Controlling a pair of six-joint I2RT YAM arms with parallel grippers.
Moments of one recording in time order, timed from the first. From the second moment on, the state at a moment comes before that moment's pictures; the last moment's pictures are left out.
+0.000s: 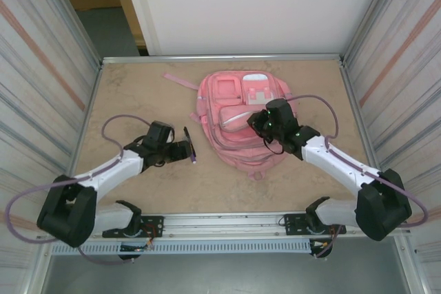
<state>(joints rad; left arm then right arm) -0.47 1.27 0.58 -0.33 0.11 -0.63 0.57 1.23 0.79 -0.22 -0.02 1.19</state>
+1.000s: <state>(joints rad) -0.50 1.57 0.78 -0.41 -0.02 -0.69 0.58 1.12 0.71 -0.38 0.07 1.11</state>
